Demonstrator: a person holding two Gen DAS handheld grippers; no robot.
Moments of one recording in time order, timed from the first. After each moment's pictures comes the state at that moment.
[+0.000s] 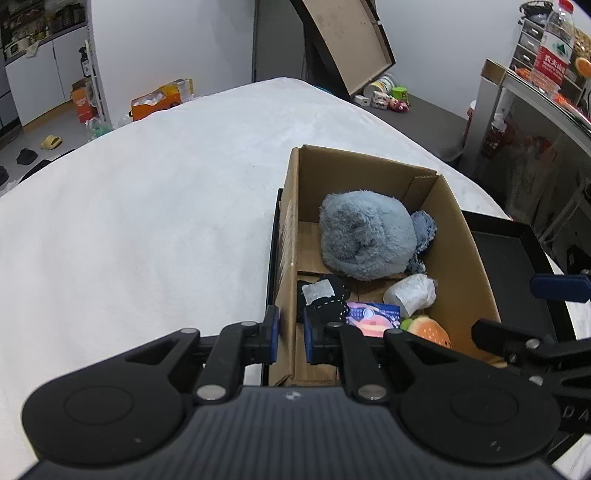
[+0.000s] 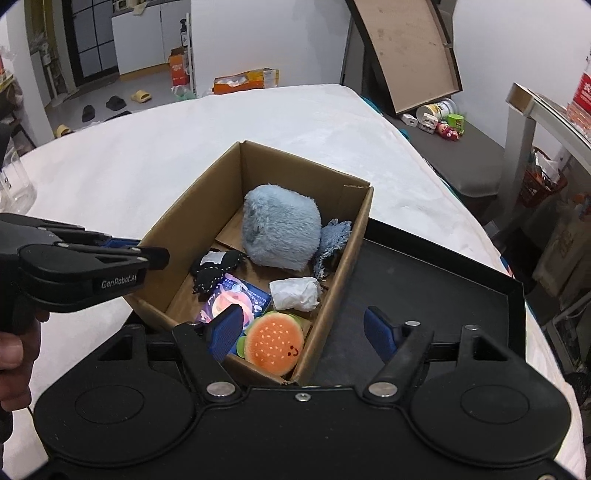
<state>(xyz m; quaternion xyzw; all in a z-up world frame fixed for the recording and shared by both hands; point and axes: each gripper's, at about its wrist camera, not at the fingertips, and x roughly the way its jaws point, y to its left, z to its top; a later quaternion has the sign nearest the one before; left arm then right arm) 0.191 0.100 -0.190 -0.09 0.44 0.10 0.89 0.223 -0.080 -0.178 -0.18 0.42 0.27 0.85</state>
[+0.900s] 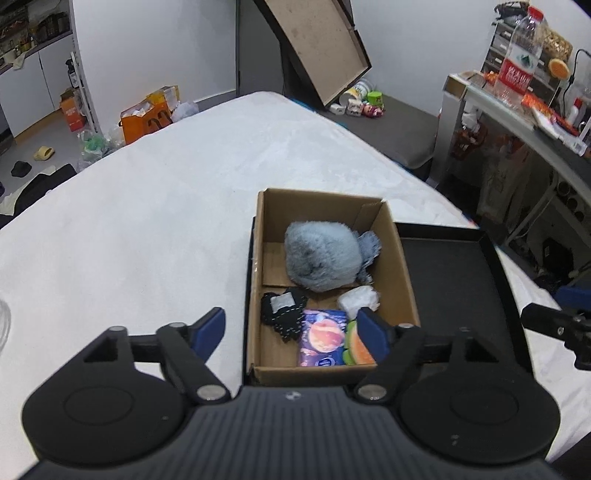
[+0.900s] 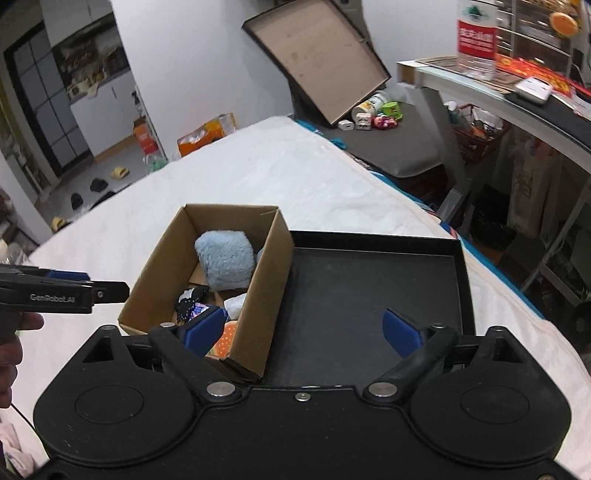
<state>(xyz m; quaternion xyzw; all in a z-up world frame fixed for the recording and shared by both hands) 0.183 0.071 -0.107 -0.08 0.46 0.09 0.88 0.237 -0.188 -0.131 -0.03 0.42 0.24 0.87</state>
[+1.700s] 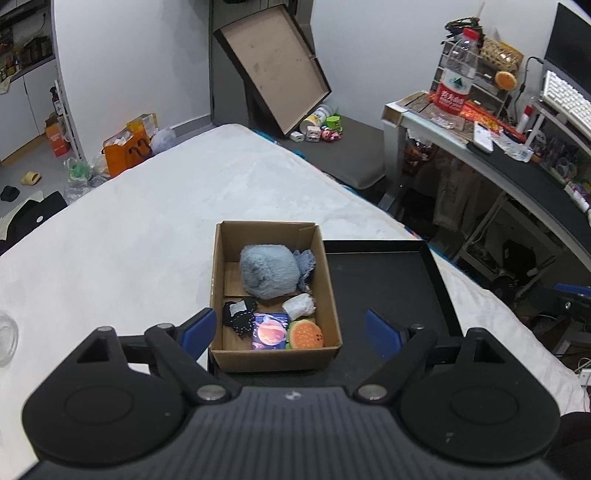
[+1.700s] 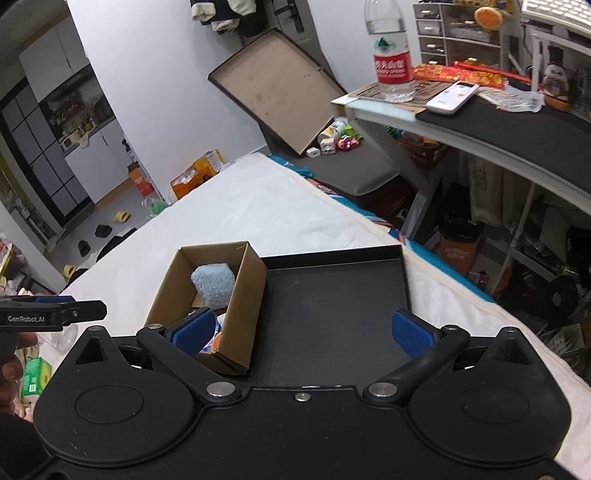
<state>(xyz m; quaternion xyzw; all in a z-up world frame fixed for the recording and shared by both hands) 0.144 0.017 -0.031 -0.07 0.43 0.05 0.90 0.221 -0.278 -0.071 0.04 0.41 0.22 0.88</state>
